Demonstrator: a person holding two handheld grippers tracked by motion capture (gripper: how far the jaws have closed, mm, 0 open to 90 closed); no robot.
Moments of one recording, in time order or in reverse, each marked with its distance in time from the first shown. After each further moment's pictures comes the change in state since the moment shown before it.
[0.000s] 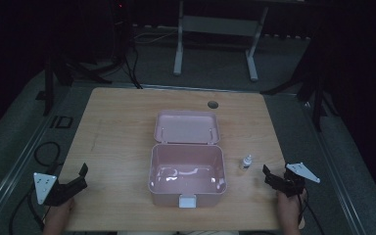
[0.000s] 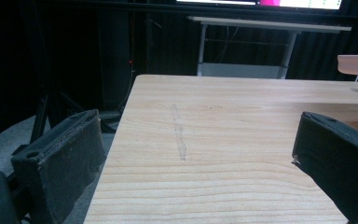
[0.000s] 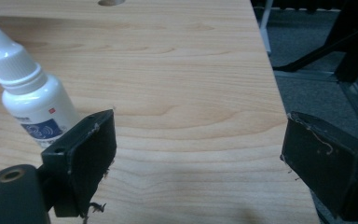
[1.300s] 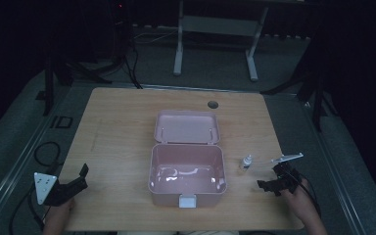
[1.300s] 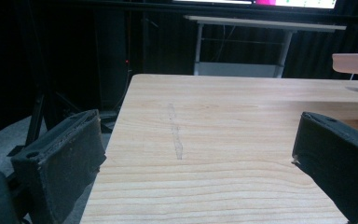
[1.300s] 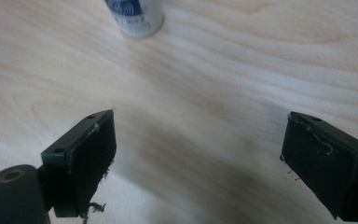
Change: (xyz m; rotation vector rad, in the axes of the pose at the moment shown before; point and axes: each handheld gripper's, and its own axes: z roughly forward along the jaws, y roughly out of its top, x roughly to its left) left arm 0.000 0.000 0.000 0.003 -0.013 0.001; right arm 0.013 0.040 0.003 0.610 0.226 -0.215
